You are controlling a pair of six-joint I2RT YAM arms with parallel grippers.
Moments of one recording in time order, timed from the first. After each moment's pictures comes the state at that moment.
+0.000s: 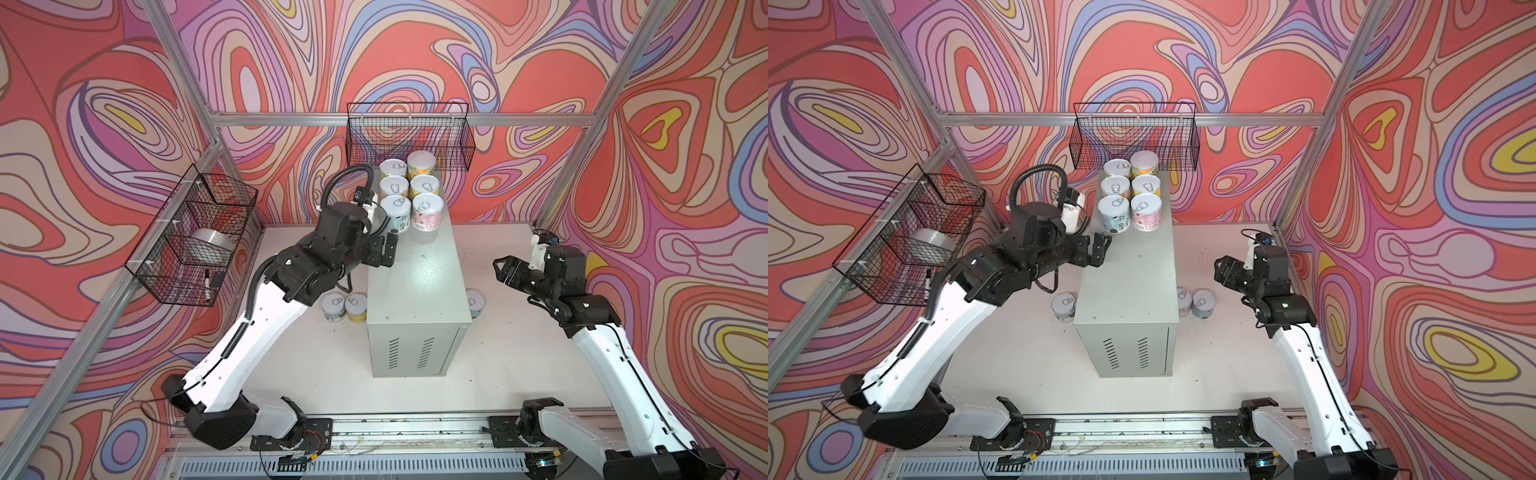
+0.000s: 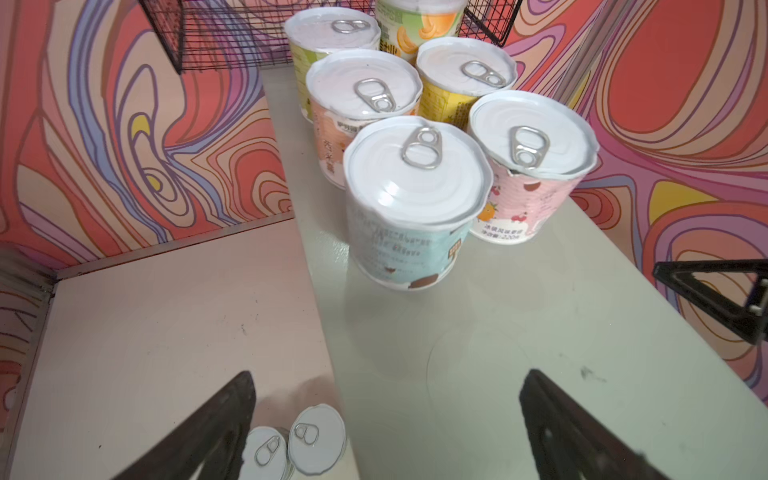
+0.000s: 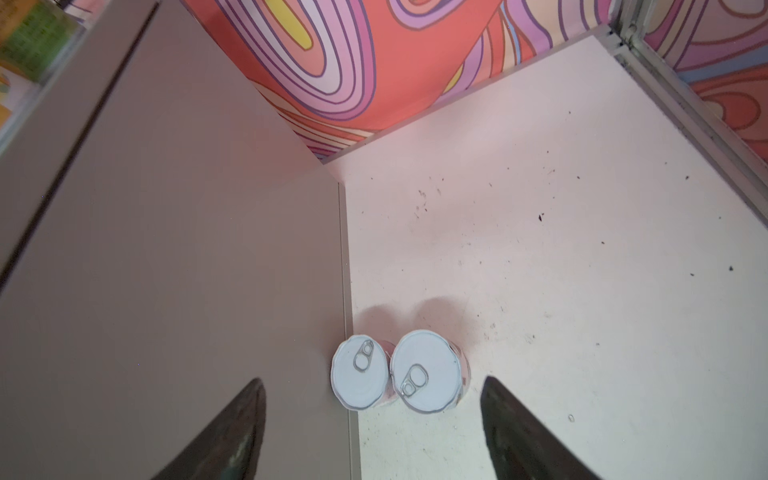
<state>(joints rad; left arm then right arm) -0.69 1.34 1.76 -0.88 -0.28 -0.24 0.07 1.02 1.04 -0.59 -0.12 0.46</state>
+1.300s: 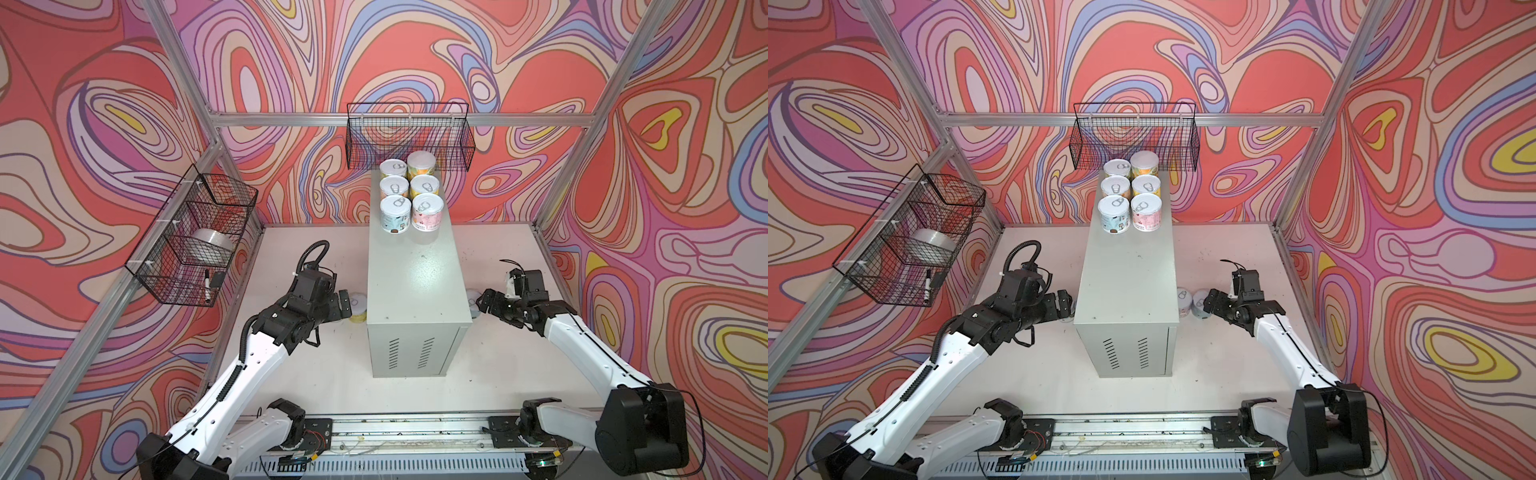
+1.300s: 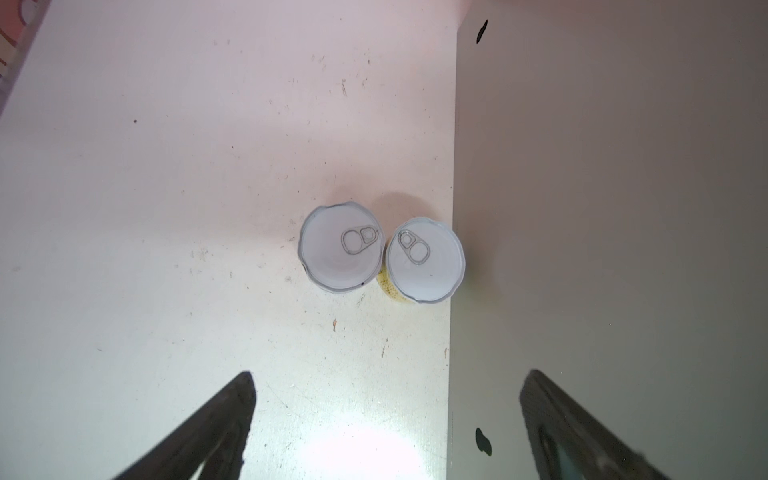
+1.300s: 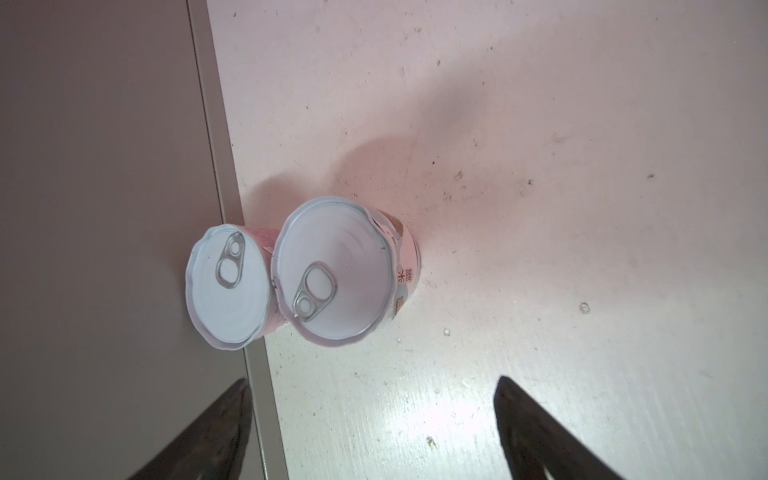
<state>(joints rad) -0.42 1.01 0.93 -0.79 -0.17 -0.56 0.07 1.22 0.77 -0.52 -0.16 0.48</state>
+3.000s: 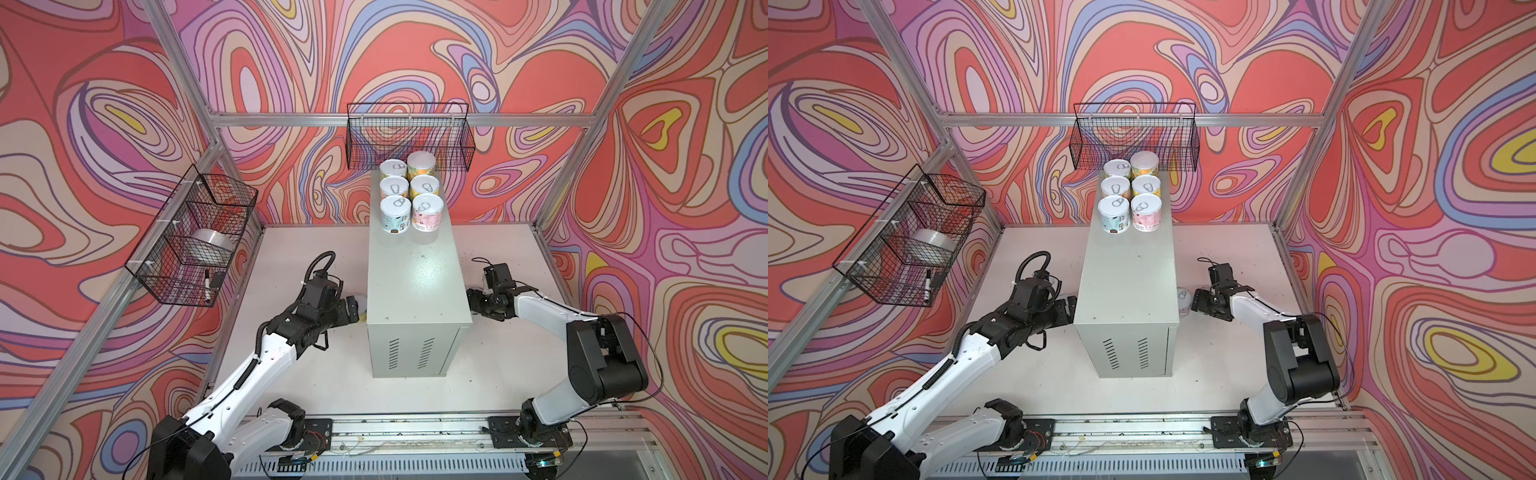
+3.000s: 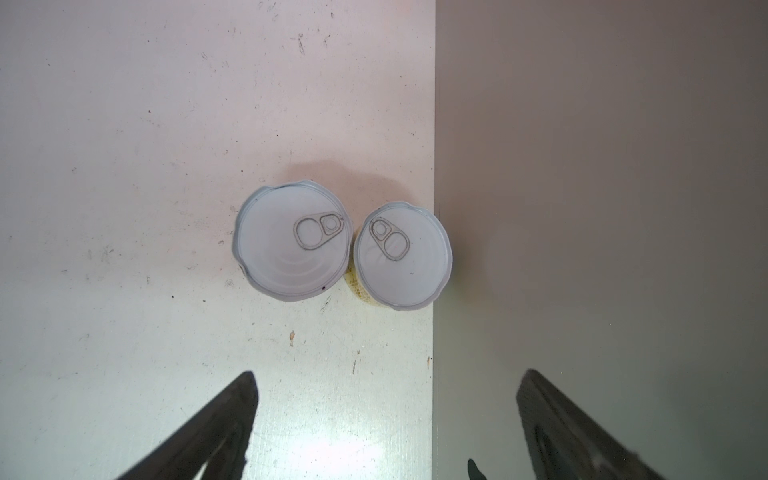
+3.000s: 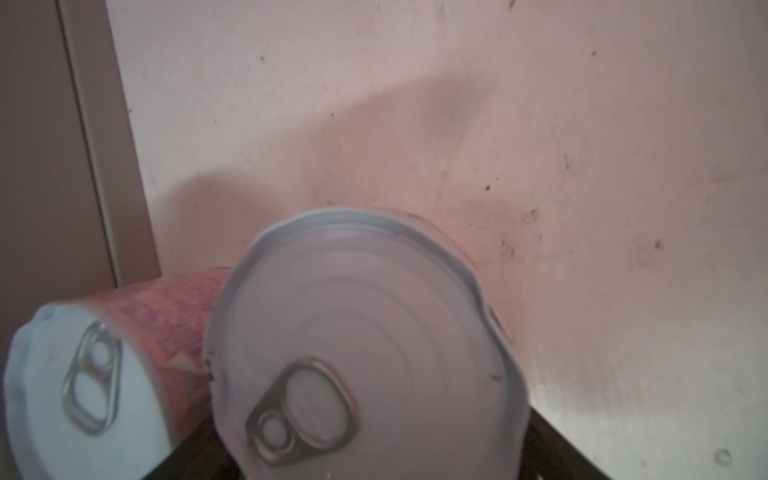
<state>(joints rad) -0.42 1.05 0.79 -0.57 -0.09 -0.57 0.17 1.59 0.87 -0.36 -0.04 0.45</state>
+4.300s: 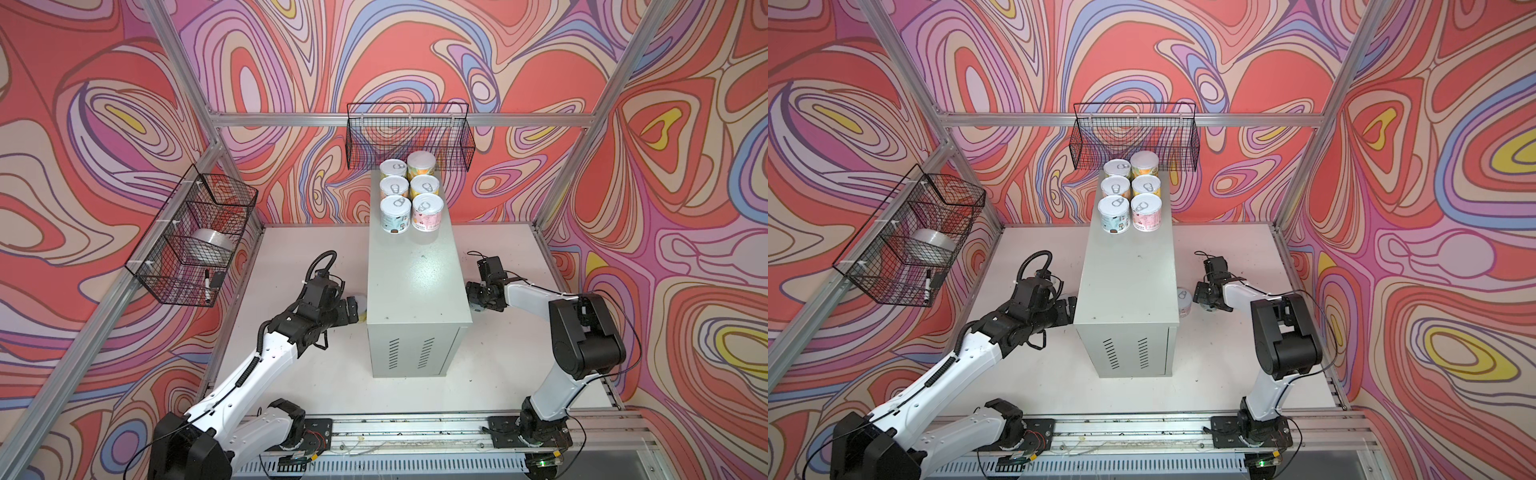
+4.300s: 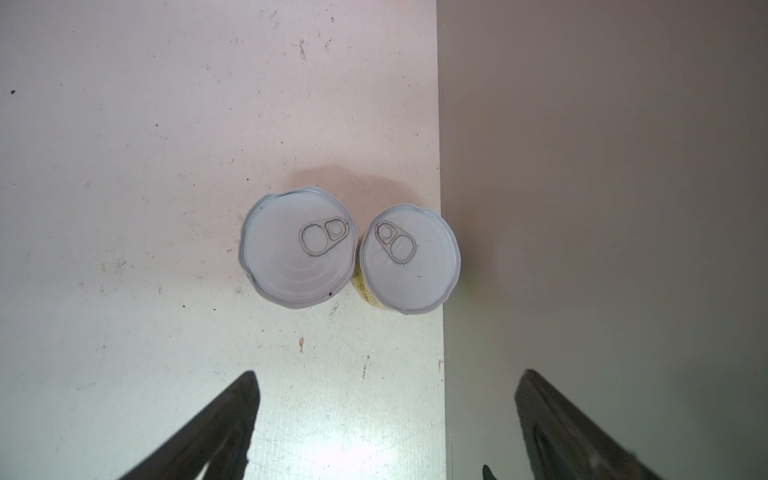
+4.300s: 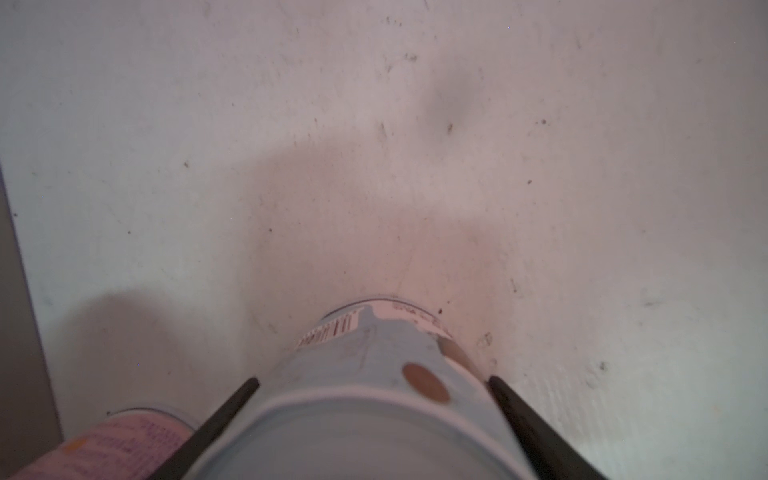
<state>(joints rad) -0.42 1.06 0.79 -0.56 -0.10 -0.53 0.17 1.75 0.99 -0.34 0.10 0.44</state>
